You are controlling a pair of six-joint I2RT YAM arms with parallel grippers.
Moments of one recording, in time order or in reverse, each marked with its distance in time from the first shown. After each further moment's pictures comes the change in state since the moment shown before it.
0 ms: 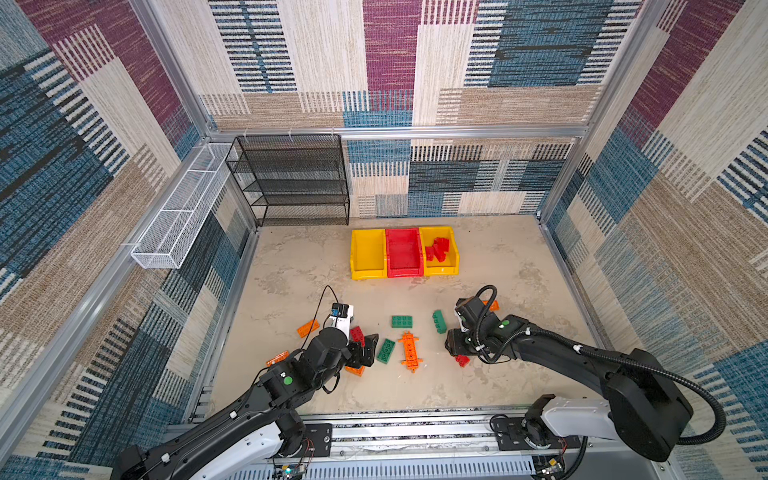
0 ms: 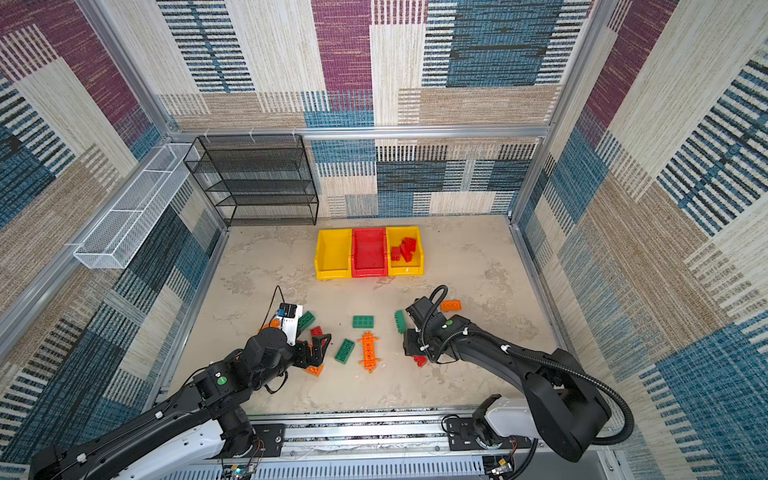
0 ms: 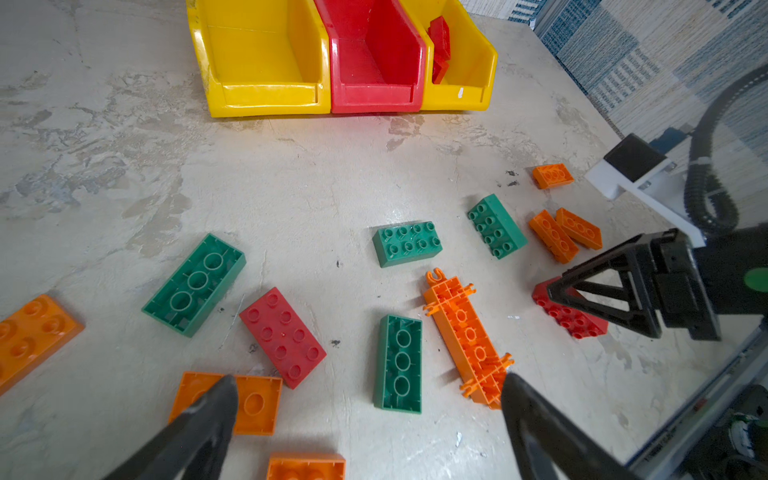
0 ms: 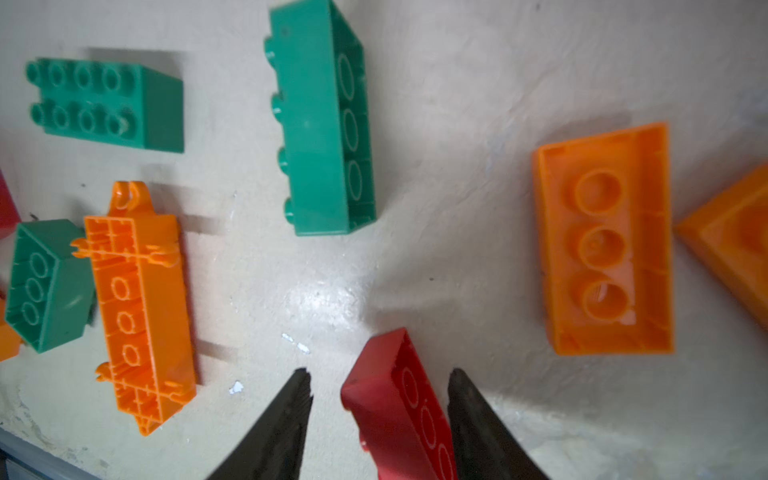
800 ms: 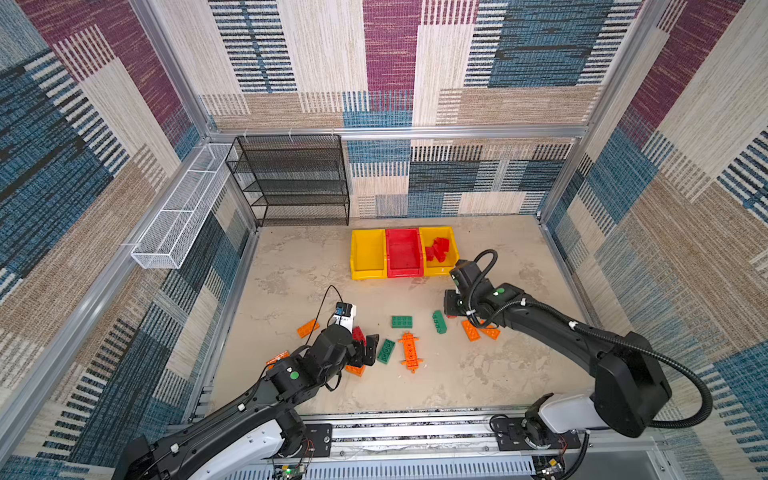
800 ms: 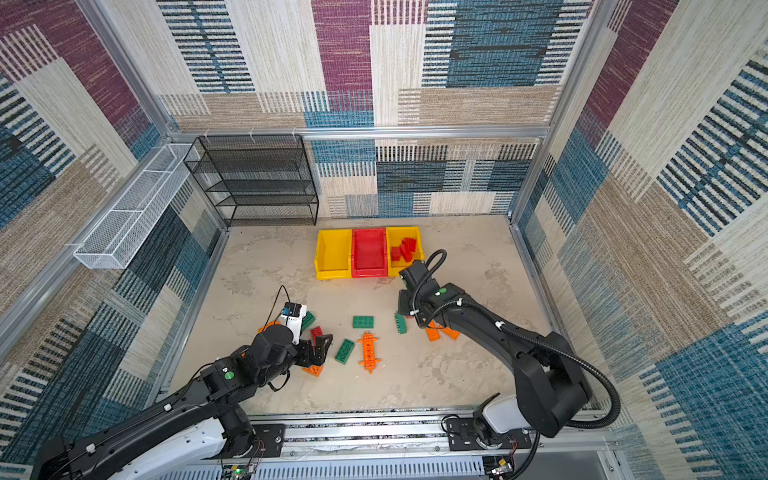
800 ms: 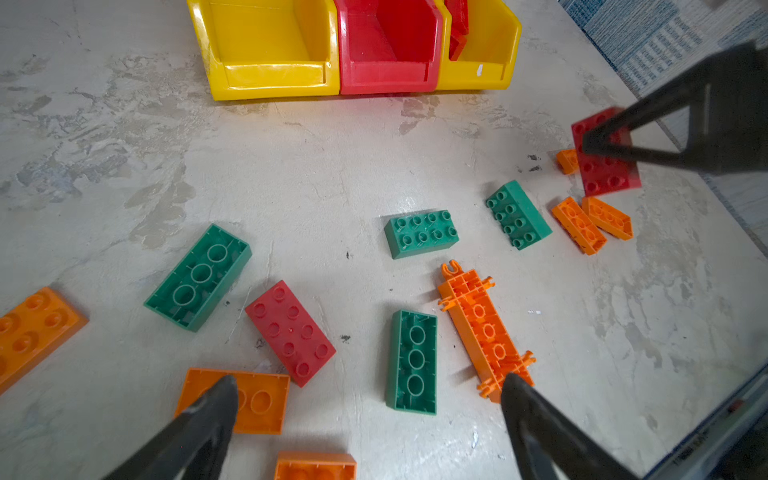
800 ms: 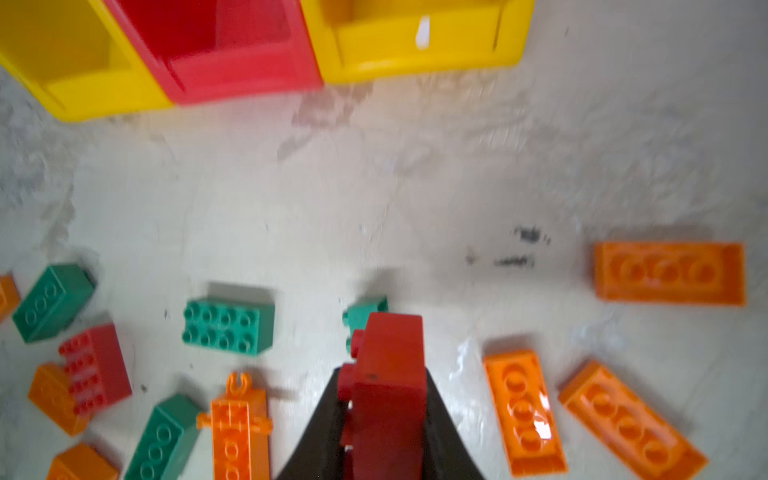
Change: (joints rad) left arm 0.019 0.084 0.024 0.001 0.001 0.016; right arm -0.116 0.174 0.416 -0.026 0.169 -0.051
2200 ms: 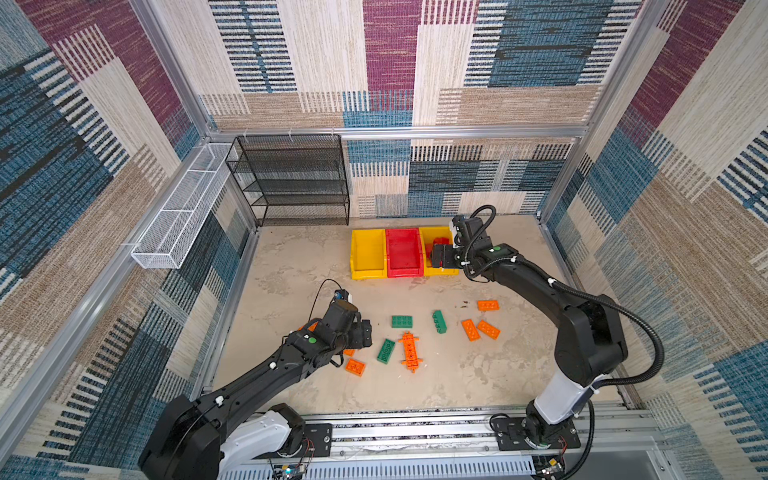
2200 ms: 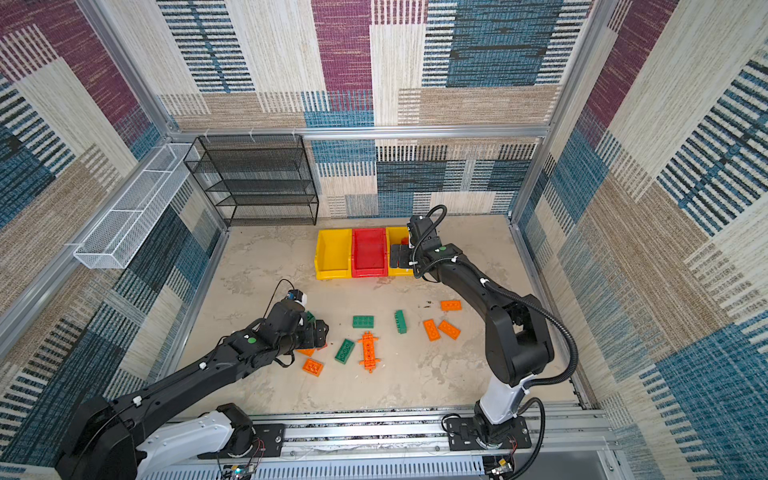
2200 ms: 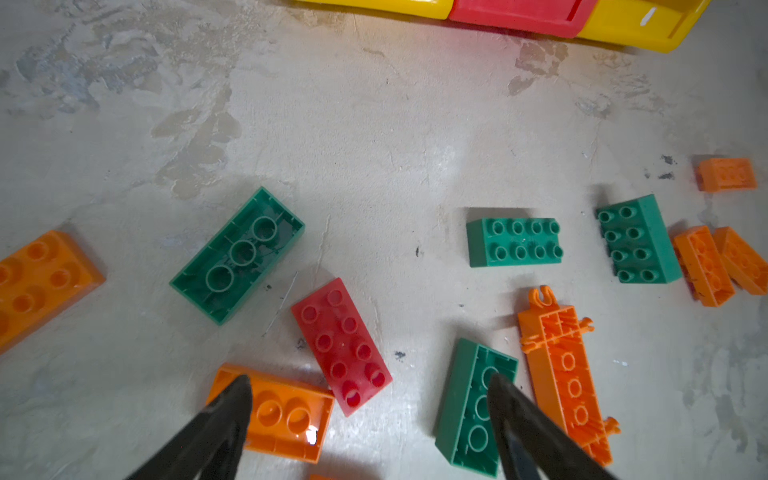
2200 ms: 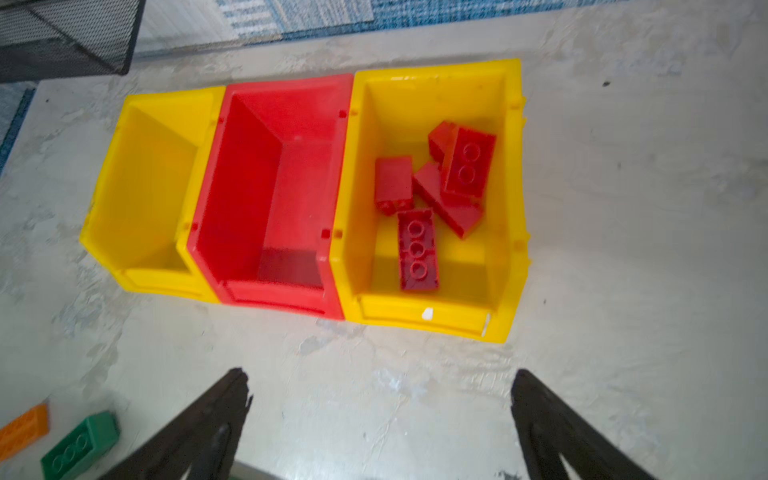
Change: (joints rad) left arm 0.199 0.334 0.137 -0.054 0.122 -0.095; right arm -0.118 0.190 0.245 0.110 -0.119 -0.191
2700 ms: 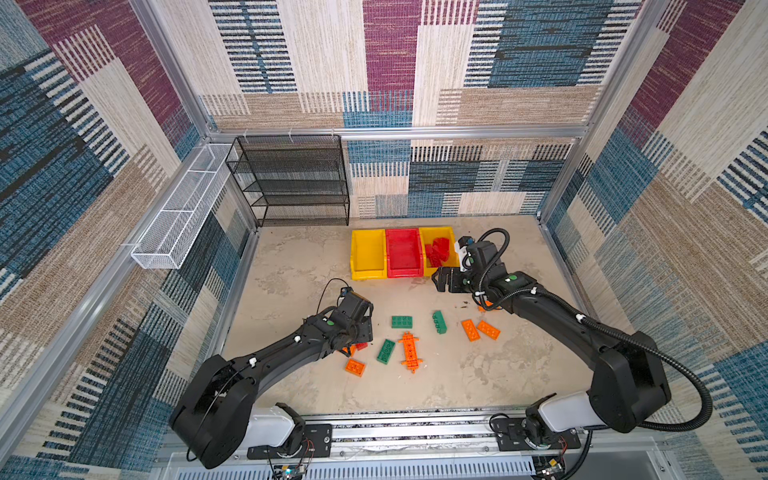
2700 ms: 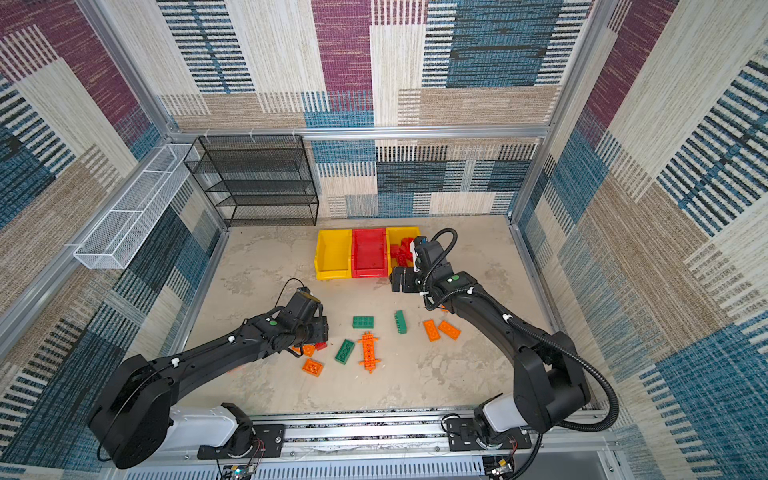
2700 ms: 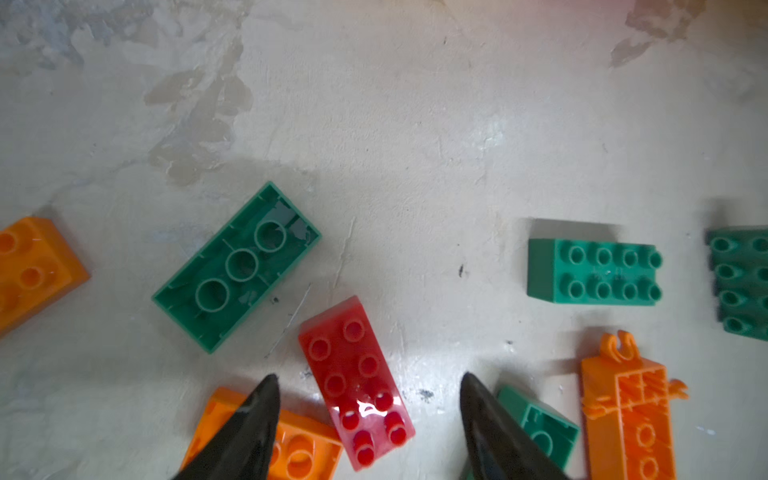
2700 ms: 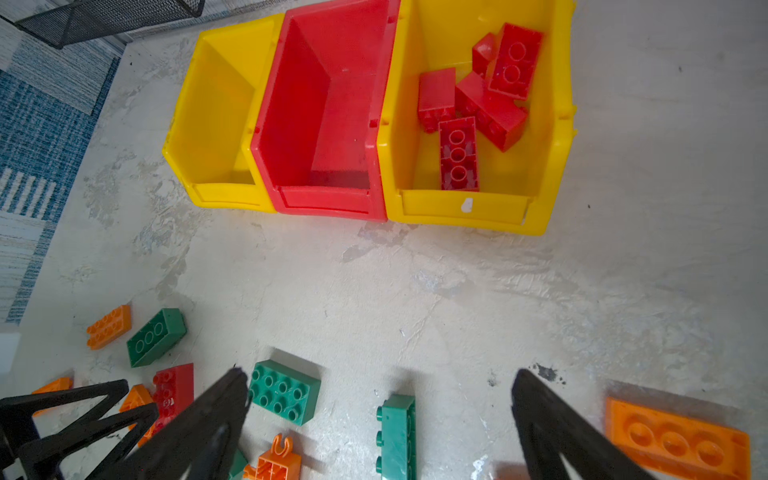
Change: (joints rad) left arm 0.000 0.222 0.103 -0.050 -0.045 -0.053; right arm 0.030 -0.238 -0.248 0.059 -0.075 0.040
